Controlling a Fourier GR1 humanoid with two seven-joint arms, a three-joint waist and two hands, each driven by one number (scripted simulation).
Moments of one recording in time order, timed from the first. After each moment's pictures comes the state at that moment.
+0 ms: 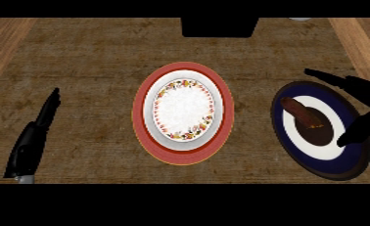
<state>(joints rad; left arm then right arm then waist) 0.07 0.38 0.00 -1.46 -0.10 0.12 -0.14 -0.37 -0.71 0.09 -1.10 0.44 0.55 -0.37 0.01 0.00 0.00</state>
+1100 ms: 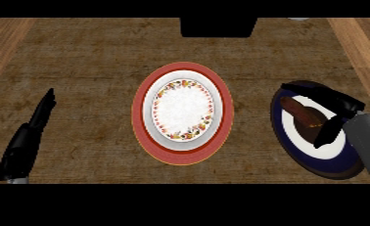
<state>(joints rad) 0.09 0.33 0.09 -1.51 -0.15 0.03 -0.13 -0.49 -0.55 0.12 -0.72 0.76 0.45 -0.56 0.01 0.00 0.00</state>
